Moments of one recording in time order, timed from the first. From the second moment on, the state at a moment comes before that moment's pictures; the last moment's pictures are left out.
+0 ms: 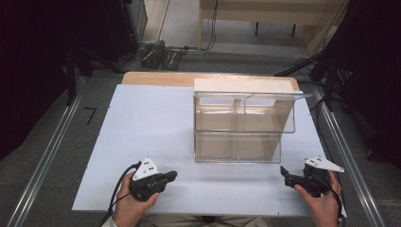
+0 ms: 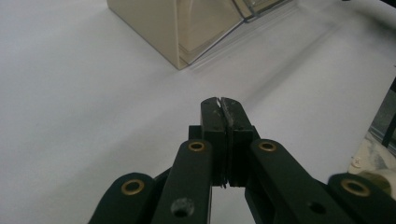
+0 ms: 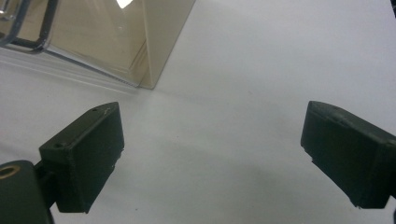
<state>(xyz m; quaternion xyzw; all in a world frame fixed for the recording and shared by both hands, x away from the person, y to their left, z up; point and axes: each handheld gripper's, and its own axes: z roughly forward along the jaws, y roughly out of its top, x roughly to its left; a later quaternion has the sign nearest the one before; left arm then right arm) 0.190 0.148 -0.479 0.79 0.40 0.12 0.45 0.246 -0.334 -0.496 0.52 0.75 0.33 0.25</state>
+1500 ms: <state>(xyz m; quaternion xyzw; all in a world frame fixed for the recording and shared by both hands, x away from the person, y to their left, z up) 0.192 0.146 -0.421 0.78 0.38 0.12 0.49 0.248 -0.333 -0.497 0.52 0.75 0.32 0.25</state>
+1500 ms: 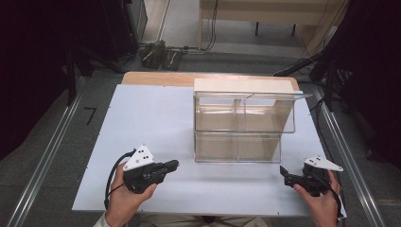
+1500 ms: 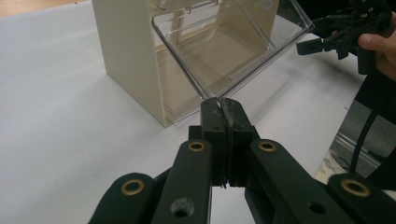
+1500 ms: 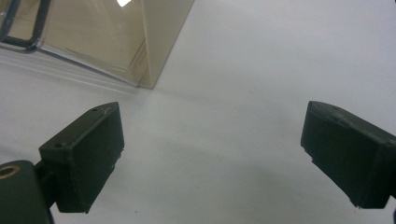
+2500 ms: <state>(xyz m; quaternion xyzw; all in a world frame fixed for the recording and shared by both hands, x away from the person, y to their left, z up) 0.206 0.132 -0.398 0.78 0.36 0.13 0.50 0.248 -0.333 -0.497 0.52 0.75 0.33 0.25</state>
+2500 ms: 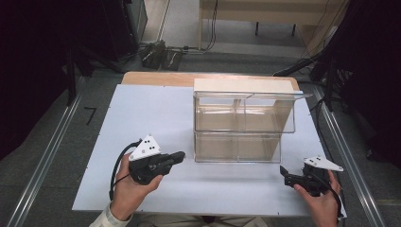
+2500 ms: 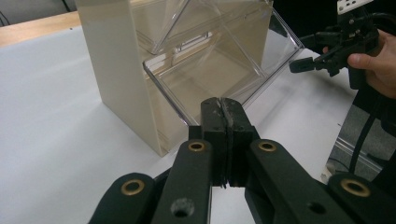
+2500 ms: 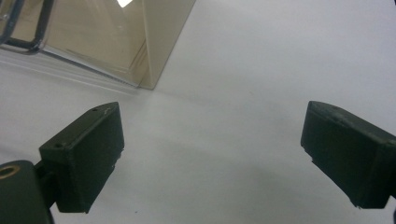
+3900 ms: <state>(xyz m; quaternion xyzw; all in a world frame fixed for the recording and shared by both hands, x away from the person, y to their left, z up) 0.226 0.115 -0.370 0.76 0.34 0.14 0.53 0.249 -0.333 -0.497 0.52 0.75 0.33 0.25</state>
